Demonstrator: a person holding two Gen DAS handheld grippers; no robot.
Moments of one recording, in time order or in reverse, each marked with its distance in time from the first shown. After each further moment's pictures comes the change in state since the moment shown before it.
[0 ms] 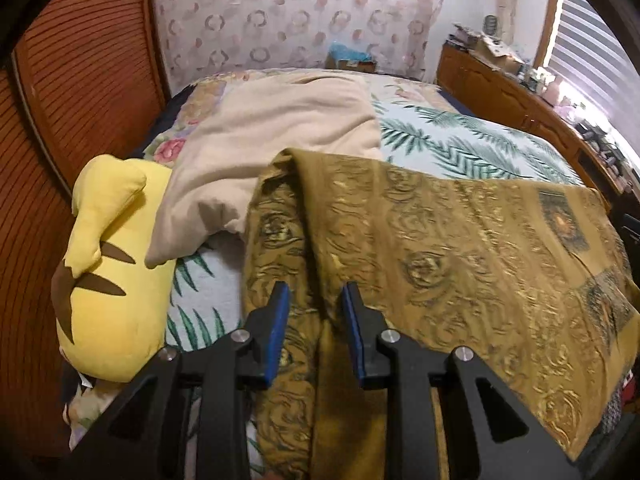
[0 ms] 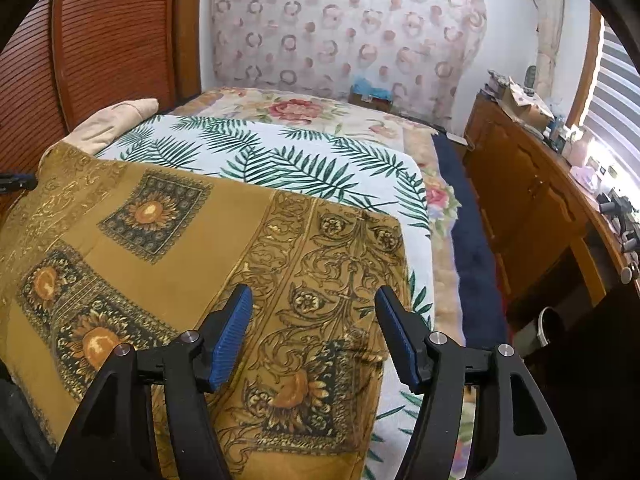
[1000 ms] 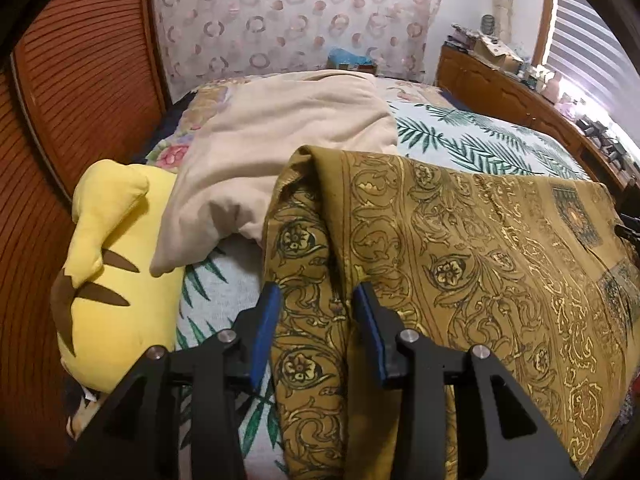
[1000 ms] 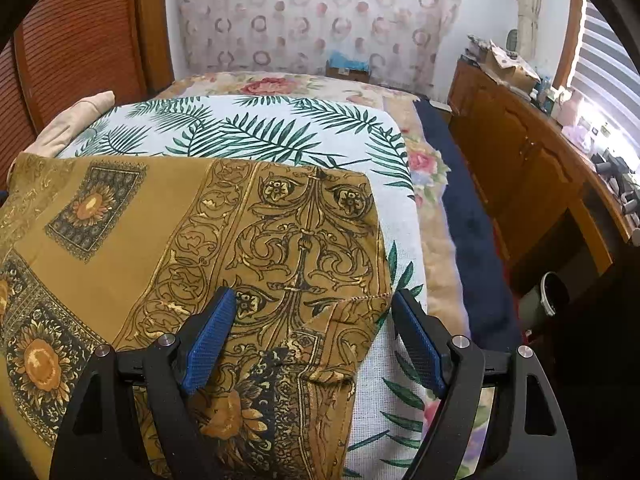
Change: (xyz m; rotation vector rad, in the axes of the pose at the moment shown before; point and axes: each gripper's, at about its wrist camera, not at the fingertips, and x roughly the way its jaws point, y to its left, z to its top) left arm 0.011 0.009 -0.004 0.028 -0.025 0.020; right arm 0.046 -0.027 -0.011 0.091 0.080 -0.031
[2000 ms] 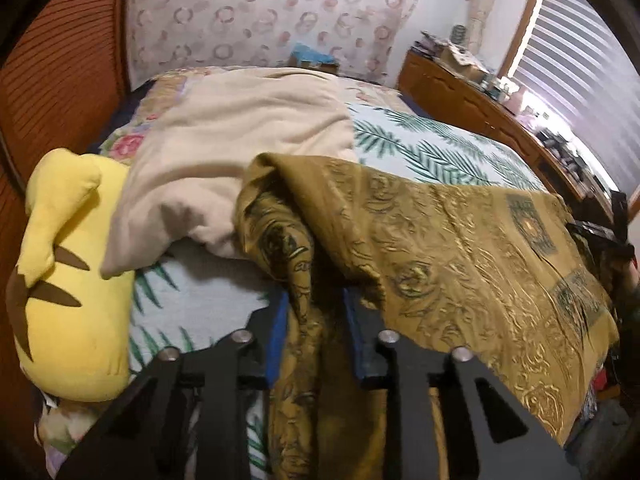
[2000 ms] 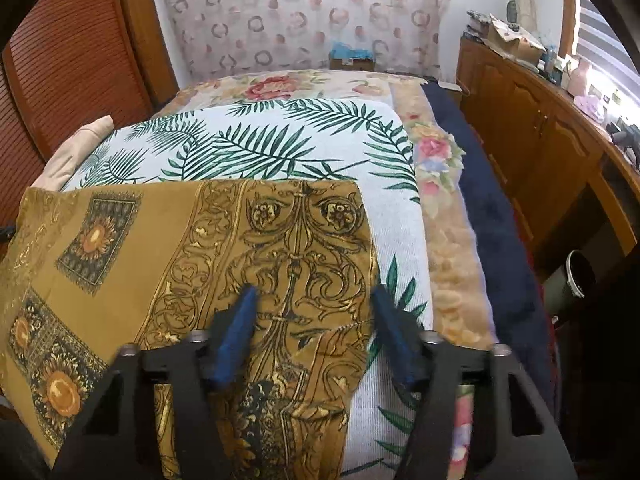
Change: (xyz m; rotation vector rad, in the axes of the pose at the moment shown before) left arm -0.001 -0.001 0.005 -0.012 0.014 -0.236; right arm 0.011 -0.018 0.015 0.087 0.027 0.106
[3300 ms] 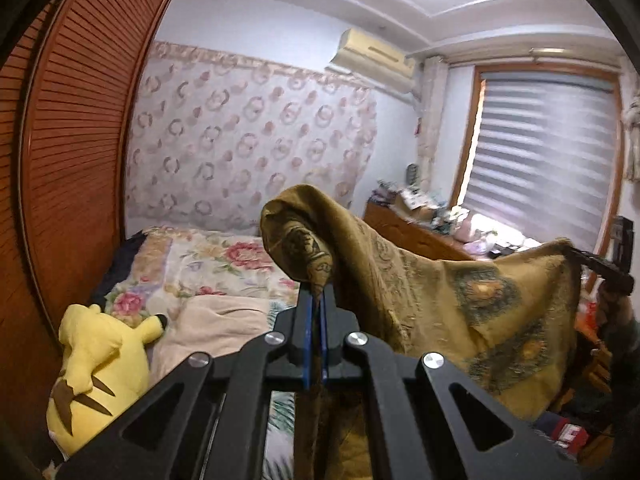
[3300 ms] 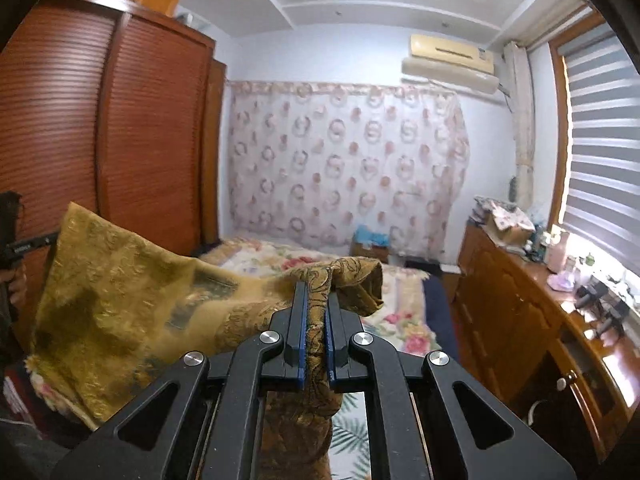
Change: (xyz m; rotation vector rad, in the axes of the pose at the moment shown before) left arm -0.210 -0.061 0.067 0.037 -0.567 -0.057; right arm -0.303 0.081 0.056 -0.192 -0.589 -0.008
